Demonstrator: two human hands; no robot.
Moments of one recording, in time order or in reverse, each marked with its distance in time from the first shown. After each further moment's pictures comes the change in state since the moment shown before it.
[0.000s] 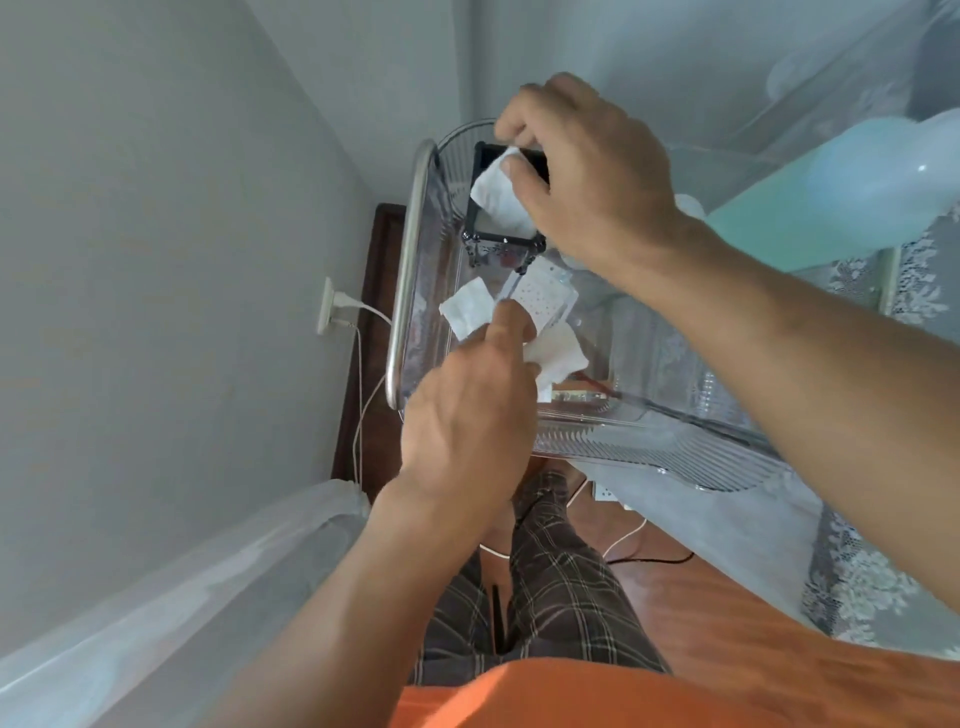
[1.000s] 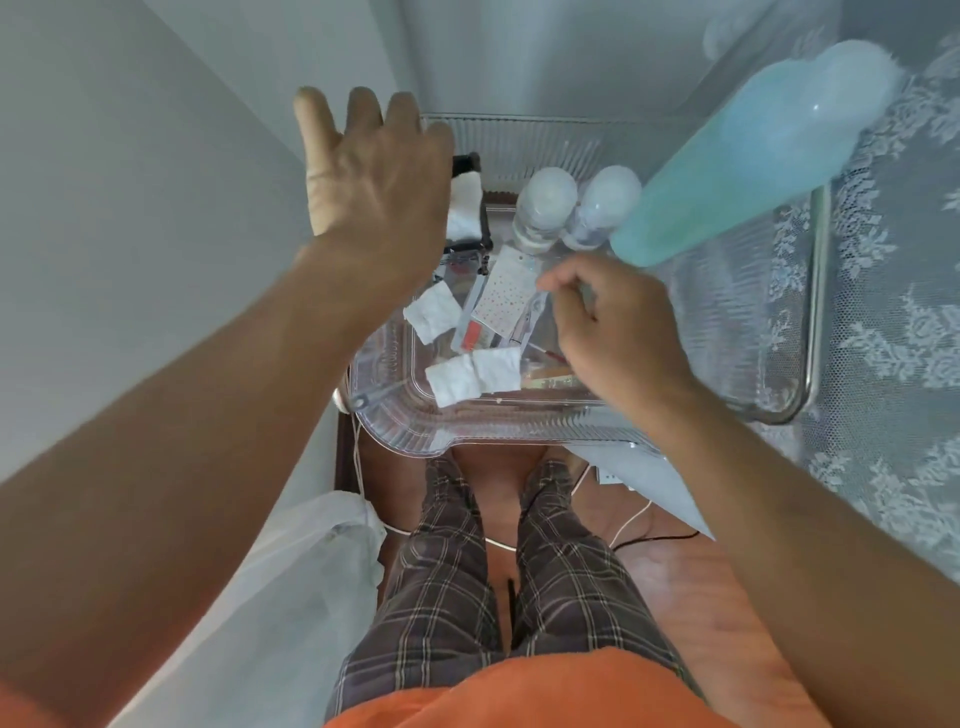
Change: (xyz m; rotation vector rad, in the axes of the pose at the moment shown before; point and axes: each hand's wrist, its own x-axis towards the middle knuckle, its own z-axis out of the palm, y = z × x) left_hand 0.122 0.019 -0.034 0.858 0.182 0.212; right_hand -0.138 0.018 0.009 0.433 0.050 0.486
